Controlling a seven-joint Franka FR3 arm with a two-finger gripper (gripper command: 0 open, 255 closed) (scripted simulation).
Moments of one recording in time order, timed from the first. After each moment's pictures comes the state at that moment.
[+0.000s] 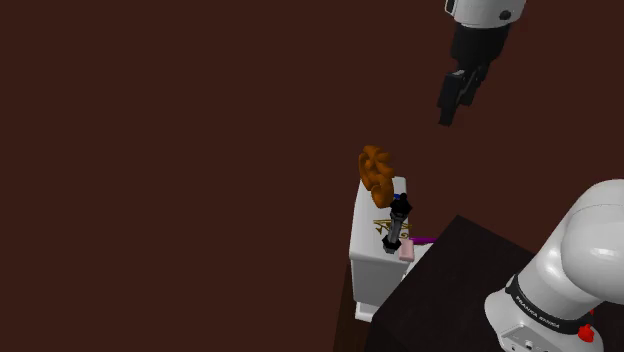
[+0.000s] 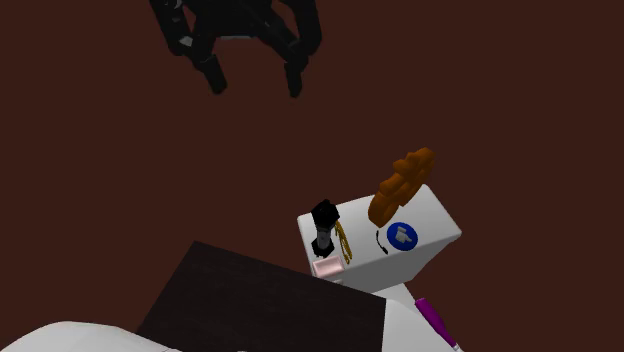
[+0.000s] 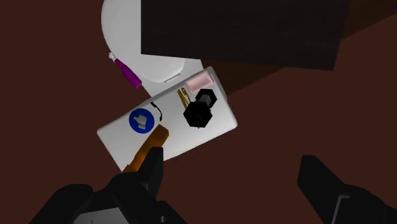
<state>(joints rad) 0.00 -0.82 0.07 -2.32 -0.06 1.51 0.01</state>
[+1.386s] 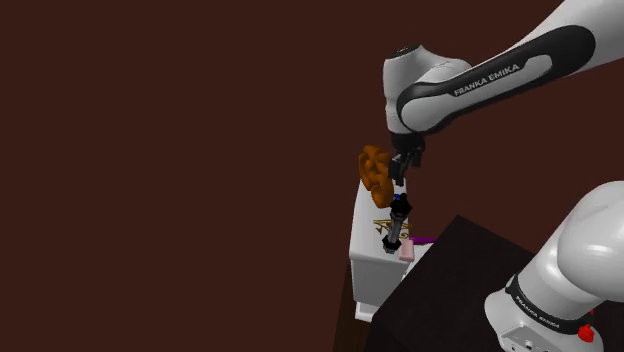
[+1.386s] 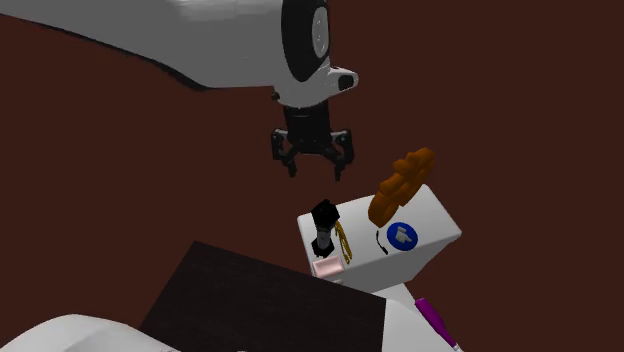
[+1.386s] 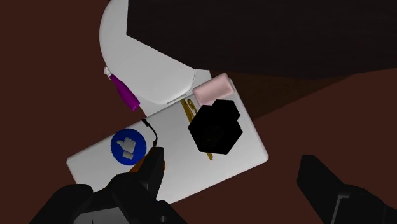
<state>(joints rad) -0.06 -0.34 0.04 -2.55 -0.18 2.04 0.03</state>
